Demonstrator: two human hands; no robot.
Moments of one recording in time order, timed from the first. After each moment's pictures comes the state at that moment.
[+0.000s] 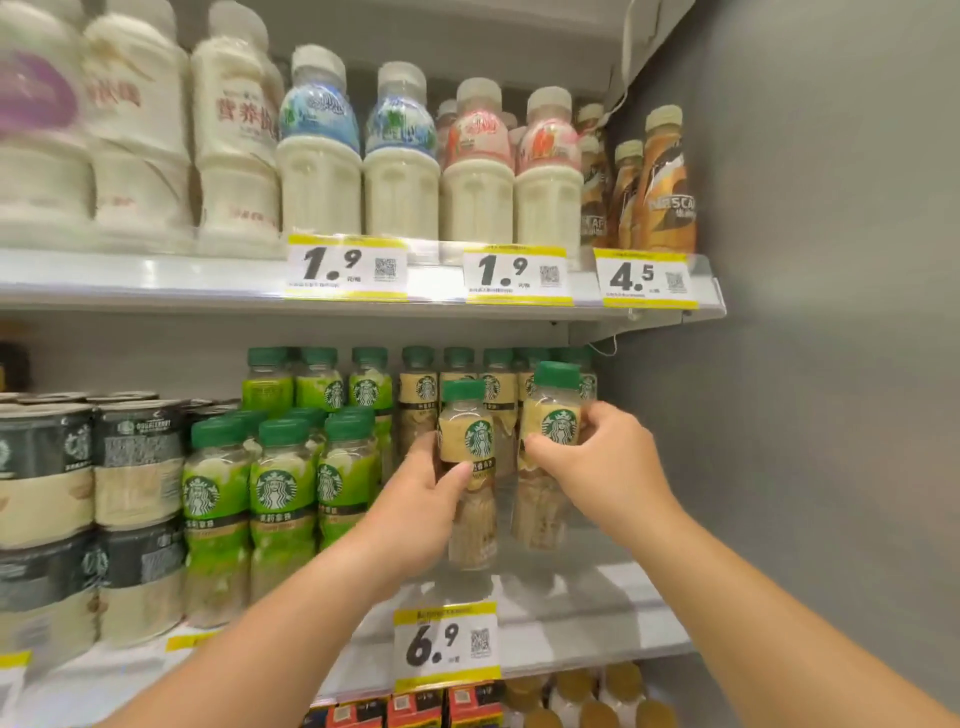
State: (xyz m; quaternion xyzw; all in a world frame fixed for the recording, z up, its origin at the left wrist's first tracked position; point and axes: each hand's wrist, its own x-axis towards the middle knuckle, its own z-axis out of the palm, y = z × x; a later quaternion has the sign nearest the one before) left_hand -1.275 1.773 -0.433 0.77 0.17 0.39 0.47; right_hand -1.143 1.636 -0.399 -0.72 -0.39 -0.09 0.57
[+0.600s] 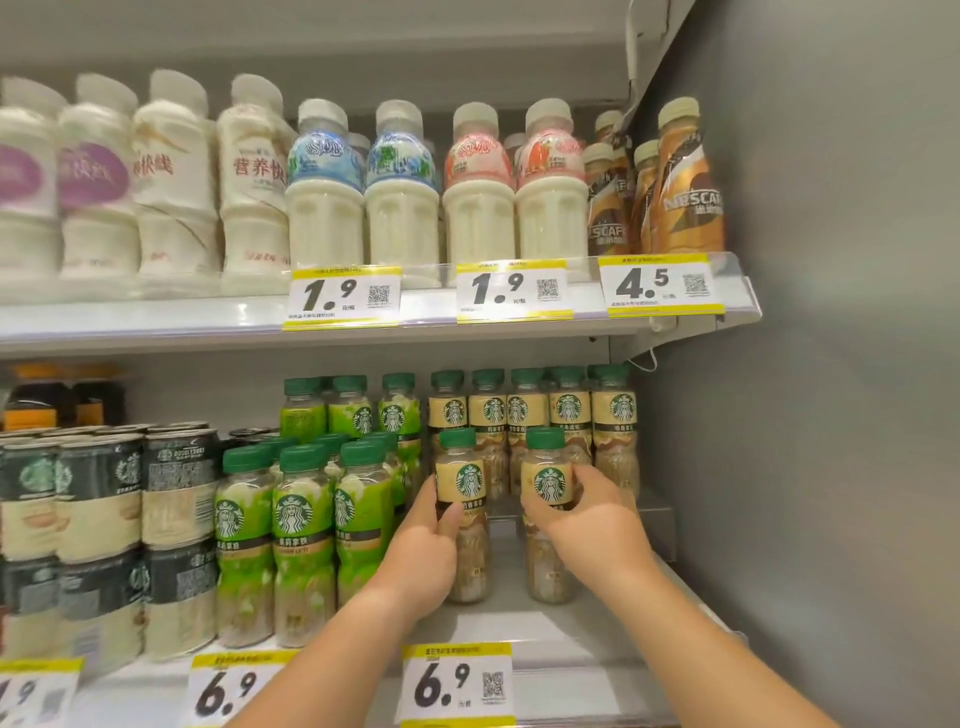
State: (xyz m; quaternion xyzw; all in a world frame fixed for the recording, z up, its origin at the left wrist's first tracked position) left_hand -1.250 1.799 -0.464 0.75 0.30 0.41 0.42; right_hand -1.098 1.701 -0.455 -0.71 -0.41 -0.01 0.58
